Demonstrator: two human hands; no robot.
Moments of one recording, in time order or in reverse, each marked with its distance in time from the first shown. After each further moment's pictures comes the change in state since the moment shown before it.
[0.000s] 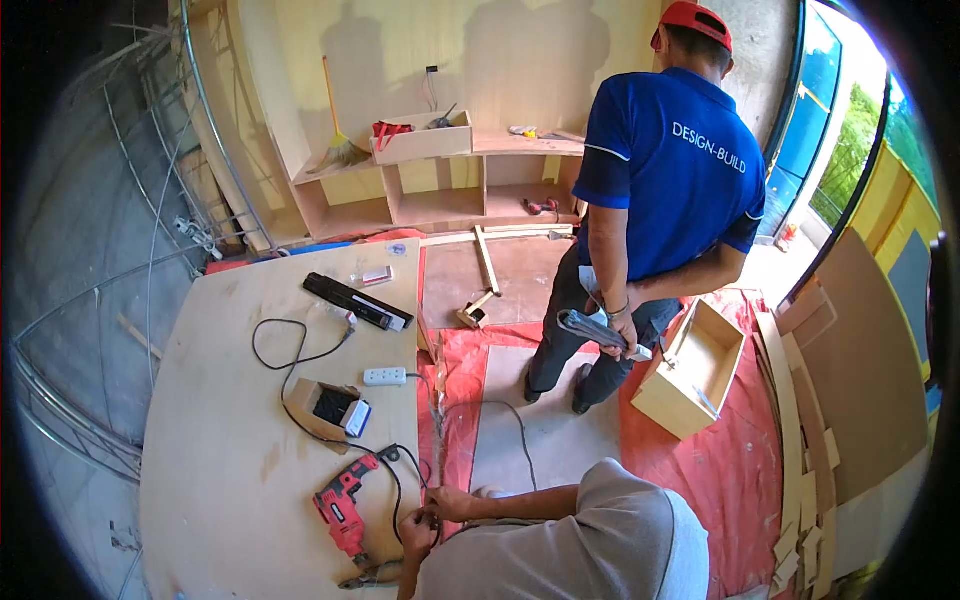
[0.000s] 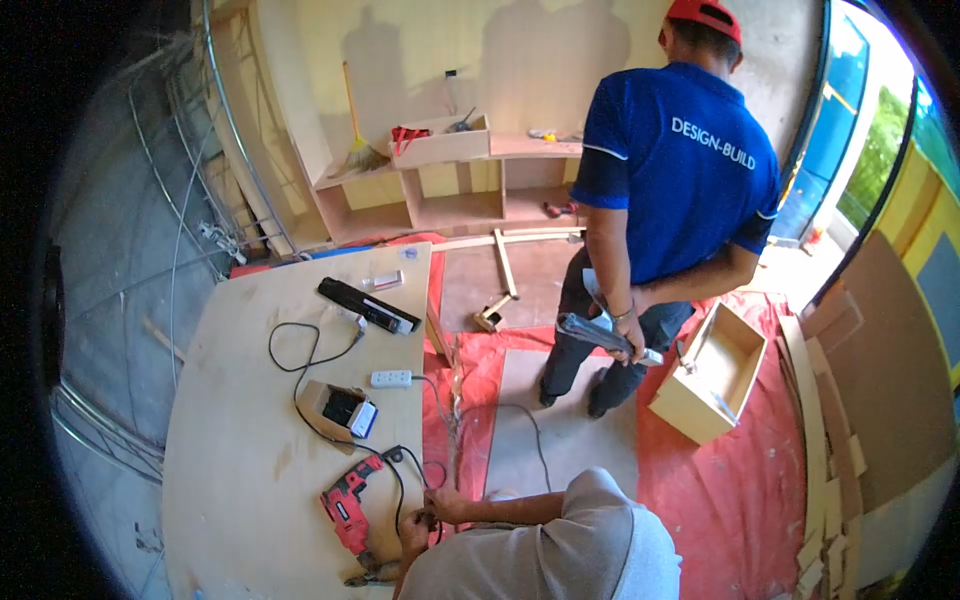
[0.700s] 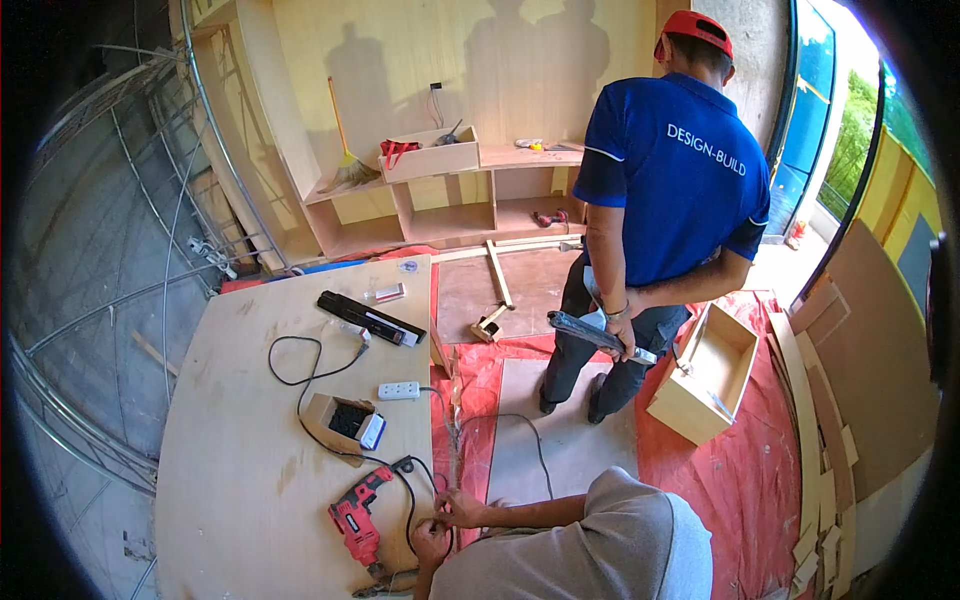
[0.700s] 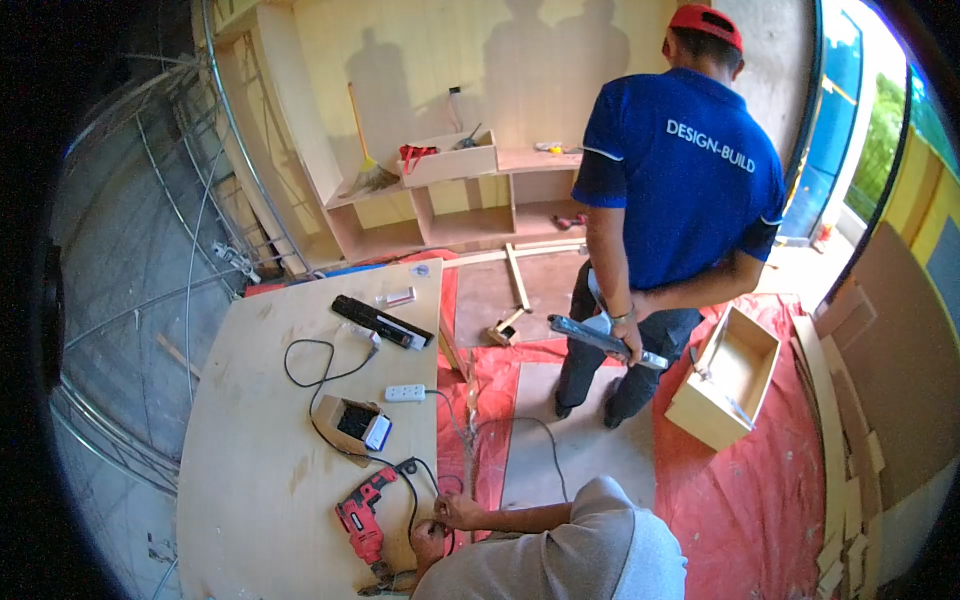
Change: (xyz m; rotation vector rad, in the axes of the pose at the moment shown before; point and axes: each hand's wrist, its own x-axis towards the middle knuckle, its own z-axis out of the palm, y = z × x) left_hand -0.004 0.011 0.001 0.496 0.214 0.603; right_hand 0.011 0.020 0.013 -0.033 0.283 -0.252
